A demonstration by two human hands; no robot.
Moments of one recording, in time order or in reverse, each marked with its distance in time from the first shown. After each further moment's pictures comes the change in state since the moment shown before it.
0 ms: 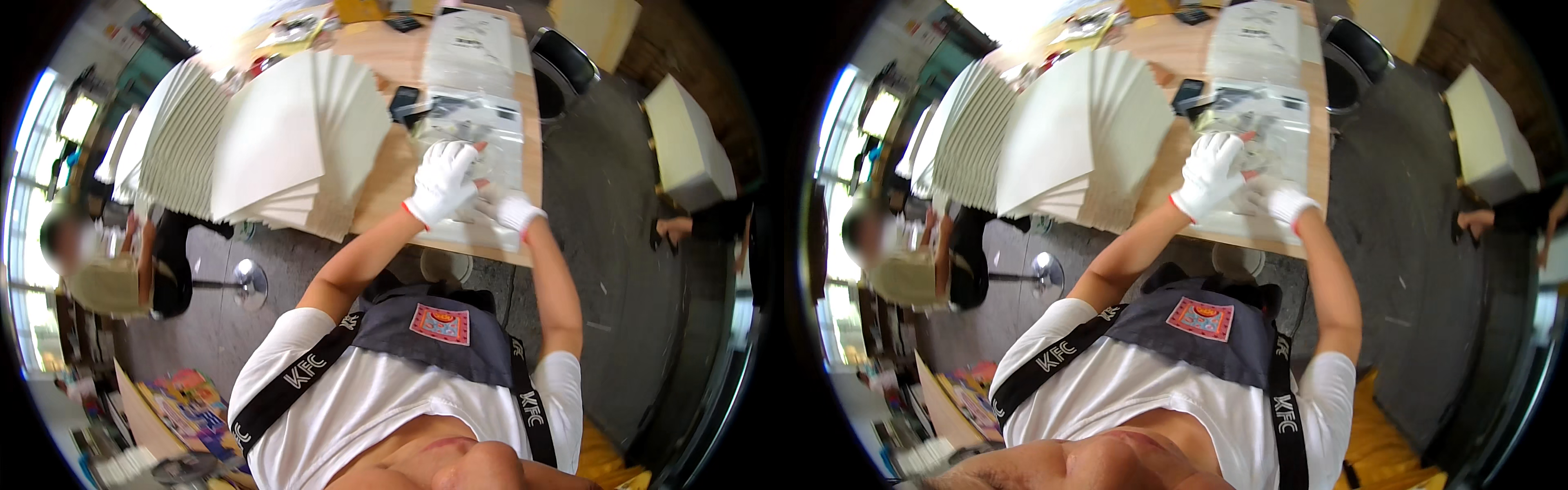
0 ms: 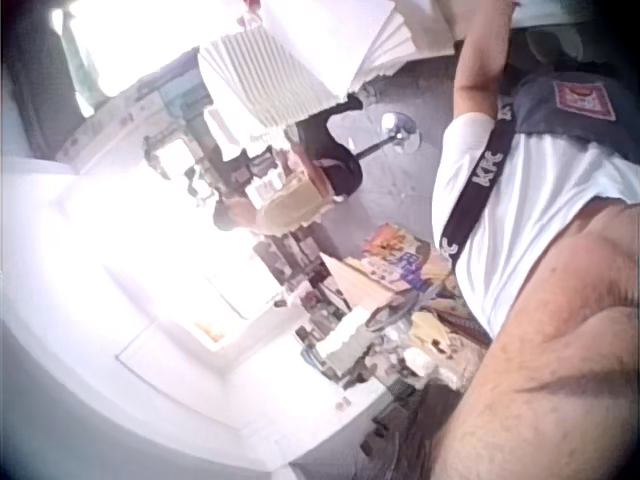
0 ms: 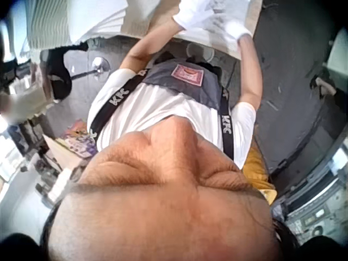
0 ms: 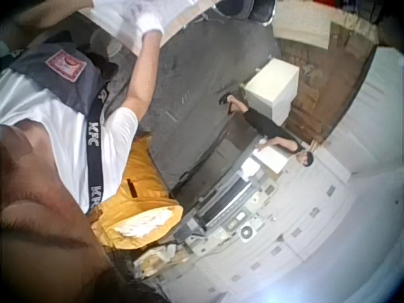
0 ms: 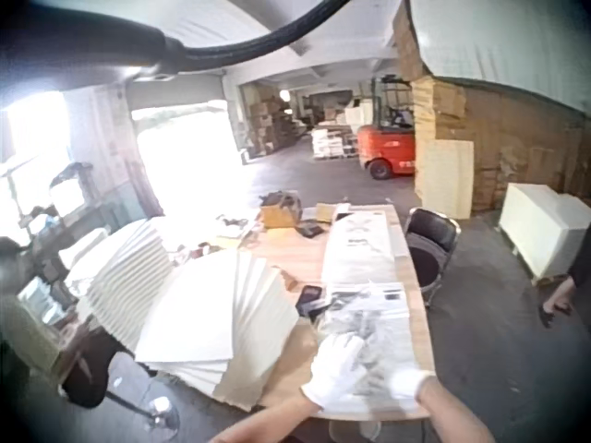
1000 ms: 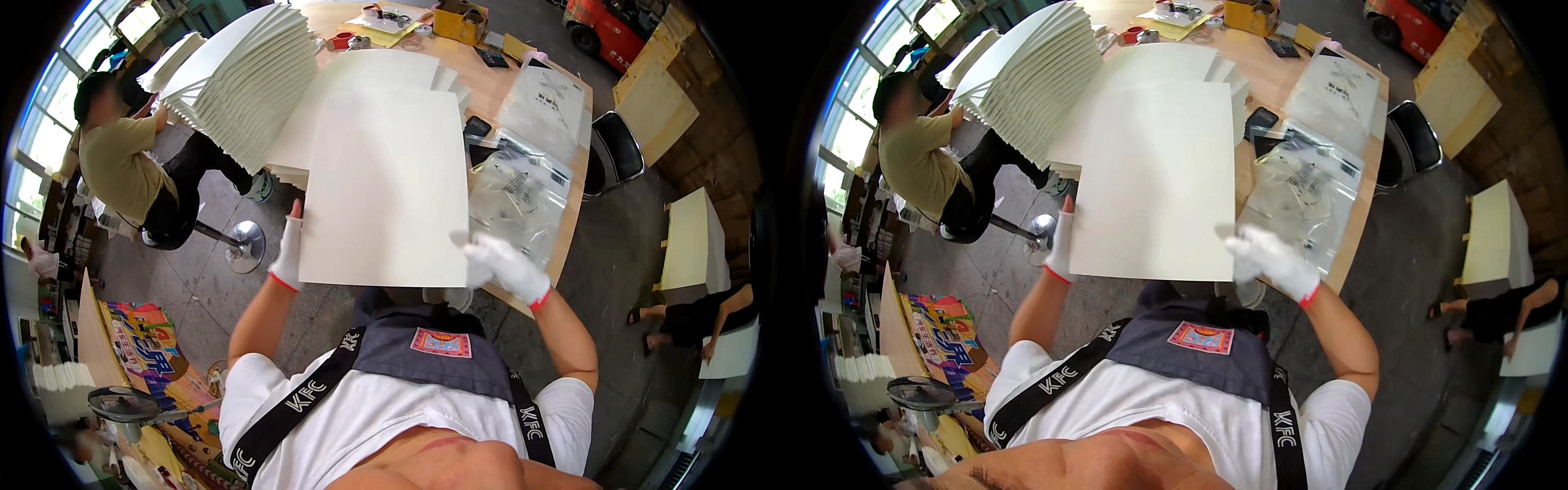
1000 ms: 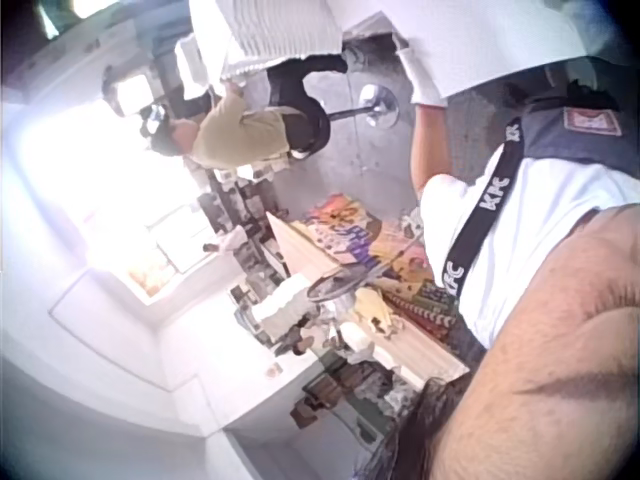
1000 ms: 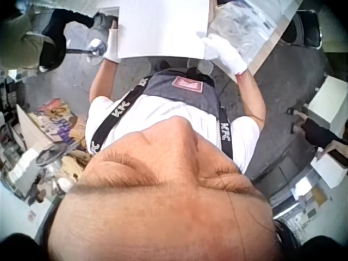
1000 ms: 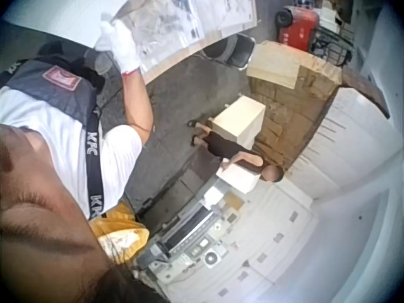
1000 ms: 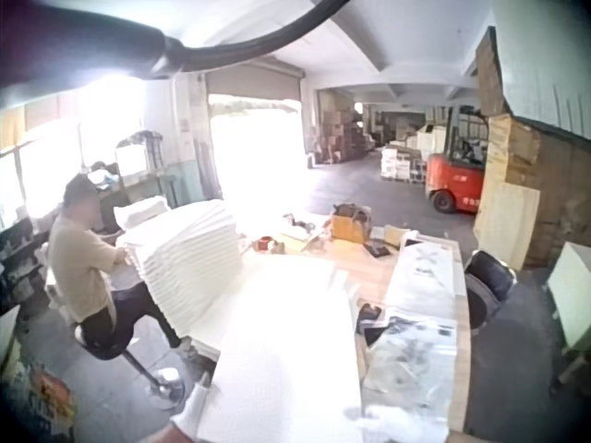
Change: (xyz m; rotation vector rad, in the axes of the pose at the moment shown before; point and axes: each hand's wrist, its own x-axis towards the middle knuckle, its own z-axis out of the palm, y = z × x) left_hand -0.200 -0.062 -0.250 -1.718 0.391 -1.232; right_hand -0.009 -0.117 0.016 1.099 -0.357 -0.240
